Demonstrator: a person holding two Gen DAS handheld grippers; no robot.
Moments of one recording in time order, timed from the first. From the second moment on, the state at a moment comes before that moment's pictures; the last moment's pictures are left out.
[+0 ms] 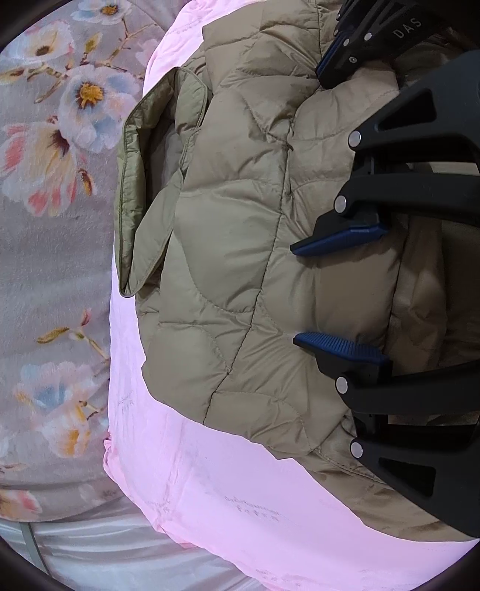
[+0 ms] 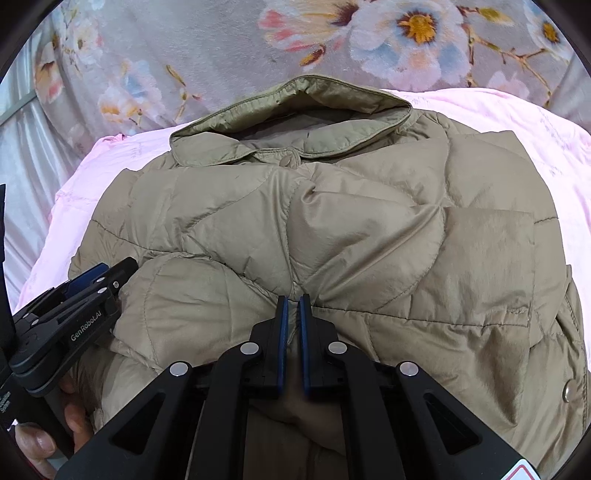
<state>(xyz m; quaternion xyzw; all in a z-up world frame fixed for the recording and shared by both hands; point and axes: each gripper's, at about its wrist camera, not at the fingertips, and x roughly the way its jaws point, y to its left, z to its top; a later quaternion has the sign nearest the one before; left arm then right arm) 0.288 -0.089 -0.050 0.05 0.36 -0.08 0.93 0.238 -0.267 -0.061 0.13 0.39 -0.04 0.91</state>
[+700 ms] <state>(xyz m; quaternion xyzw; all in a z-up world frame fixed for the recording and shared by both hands) 0.218 -0.052 -0.016 0.00 0.39 -0.11 0.91 0.156 -0.247 -0.030 0.15 0.36 -0.04 0.92</state>
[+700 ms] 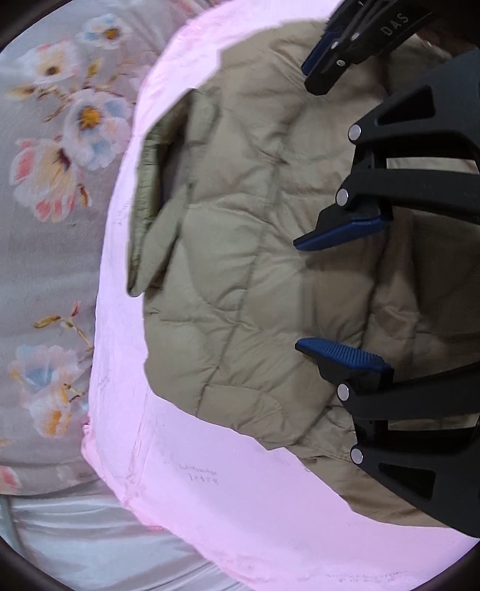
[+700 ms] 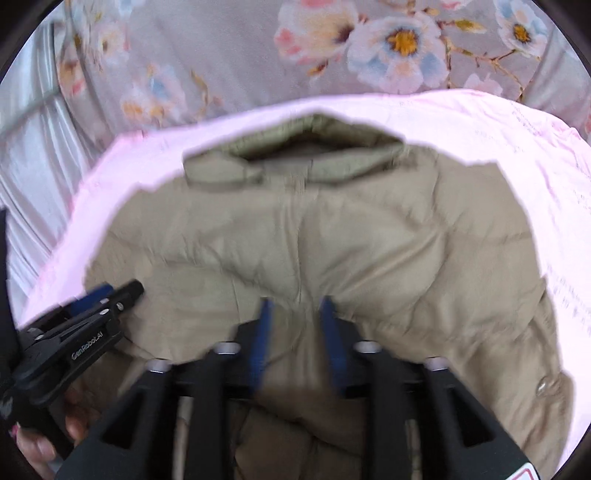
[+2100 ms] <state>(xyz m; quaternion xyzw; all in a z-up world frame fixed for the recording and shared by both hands) 0.339 -0.131 -0.037 0.07 0.43 -0.13 0.89 0.275 -0.333 -0.060 0.23 0.41 -0.04 0.88</state>
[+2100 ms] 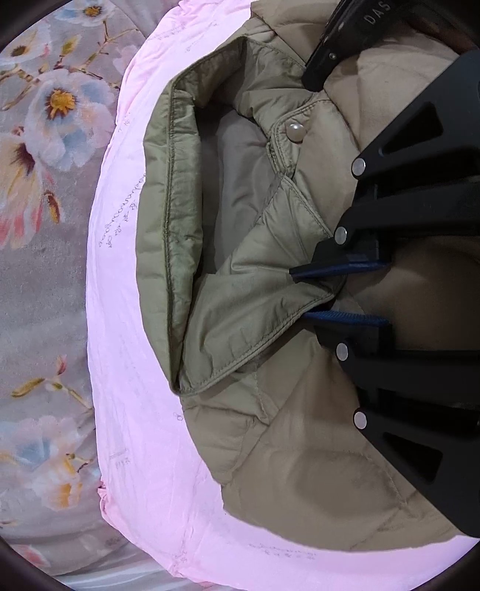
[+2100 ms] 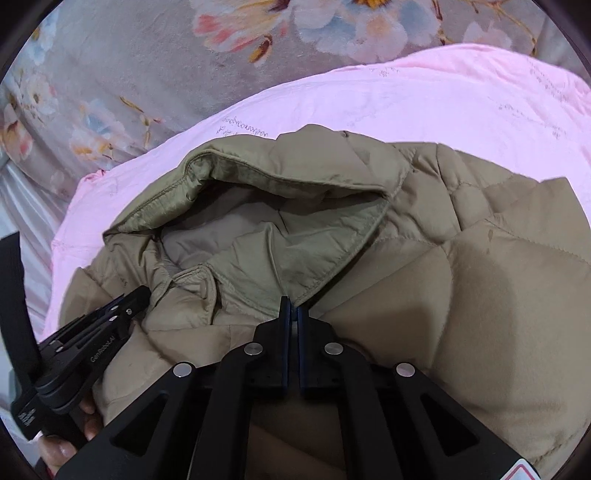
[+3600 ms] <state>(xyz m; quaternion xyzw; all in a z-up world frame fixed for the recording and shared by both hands) 0.395 -0.142 -0.042 0.12 0.40 -0.10 0.90 0.338 -0.326 -0.062 0.11 0.40 -0.10 0.90</state>
